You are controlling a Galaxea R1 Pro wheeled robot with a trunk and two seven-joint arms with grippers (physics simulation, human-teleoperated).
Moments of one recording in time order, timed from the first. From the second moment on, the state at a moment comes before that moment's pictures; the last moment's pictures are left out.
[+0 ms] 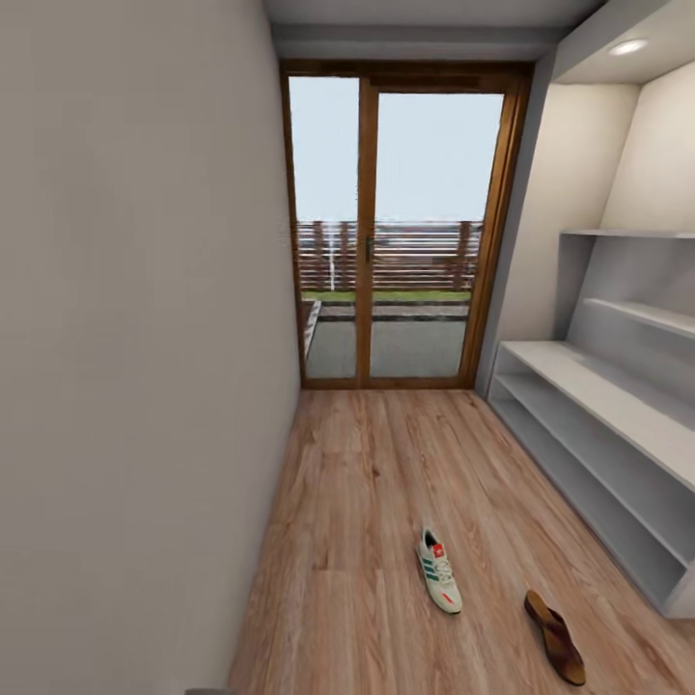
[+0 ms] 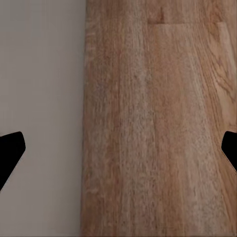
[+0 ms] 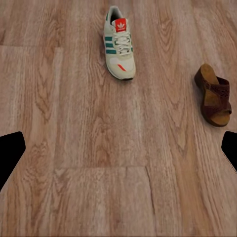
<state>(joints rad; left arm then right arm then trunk) -0.20 0.03 -0.01 -0.40 0.01 -0.18 -0.01 -0.10 -0.09 -0.02 -0.54 0.00 -0.25 0.00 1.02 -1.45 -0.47</state>
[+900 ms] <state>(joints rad) -0.20 0.03 -0.01 -0.40 0.01 -0.18 -0.01 -0.10 -0.09 -0.02 -0.54 0.00 -0.25 0.00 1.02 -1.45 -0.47</state>
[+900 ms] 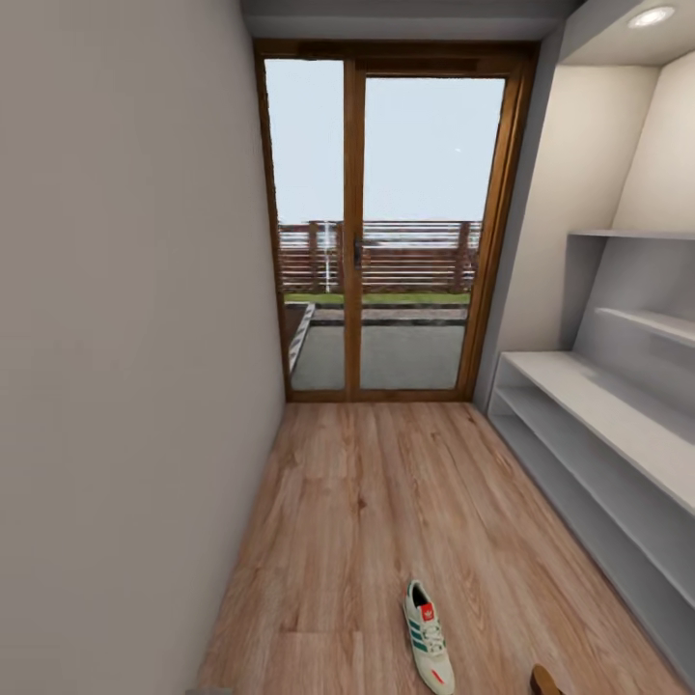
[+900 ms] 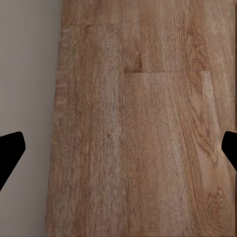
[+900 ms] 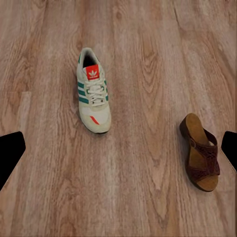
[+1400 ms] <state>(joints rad) -0.20 0.03 -0.01 -0.40 0.01 -0.18 -0.01 -0.10 -0.09 -0.02 -0.54 0.00 -0.25 0.00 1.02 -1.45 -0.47</state>
